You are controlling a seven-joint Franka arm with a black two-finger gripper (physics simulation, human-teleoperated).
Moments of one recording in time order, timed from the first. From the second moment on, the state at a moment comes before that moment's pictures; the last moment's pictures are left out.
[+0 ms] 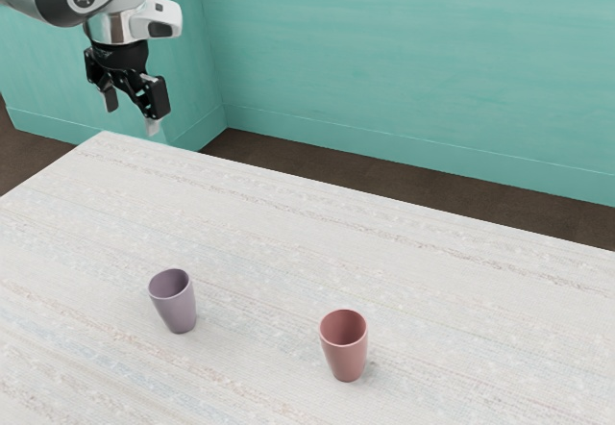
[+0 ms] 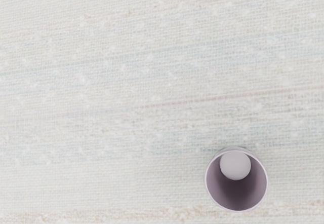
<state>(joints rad) -0.12 -0.11 0.12 -1.70 0.24 1.62 0.10</state>
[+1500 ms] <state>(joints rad) -0.06 -0.08 0.11 -2.16 0.05 1.91 0.01</state>
